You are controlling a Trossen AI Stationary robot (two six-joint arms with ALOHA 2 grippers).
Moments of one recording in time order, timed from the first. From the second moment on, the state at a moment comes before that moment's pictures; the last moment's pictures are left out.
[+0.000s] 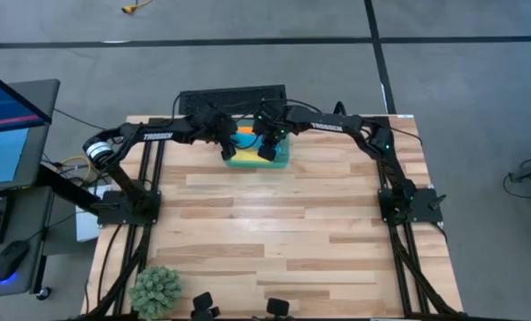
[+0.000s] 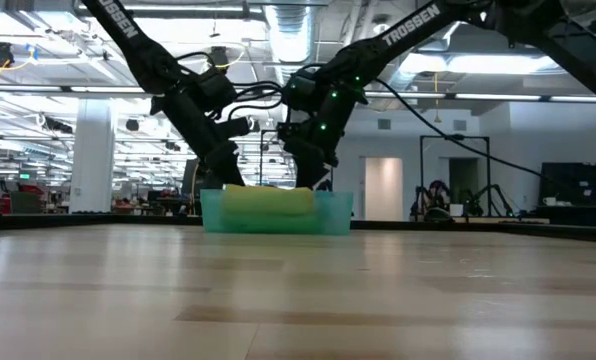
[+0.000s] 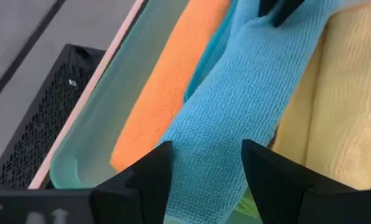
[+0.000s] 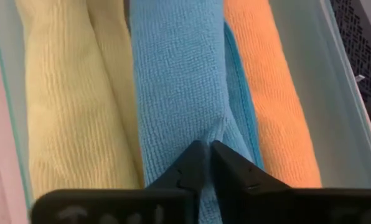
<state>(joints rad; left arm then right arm) 0.72 1.64 0.90 -0.08 0.13 0.34 -0.44 2.20 1.79 -0.70 -0.02 -0.23</state>
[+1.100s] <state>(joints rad) 0.60 1.17 0.73 -0.17 0.18 0.22 -0.35 1.97 1.64 -0.96 -0.03 -0.22</state>
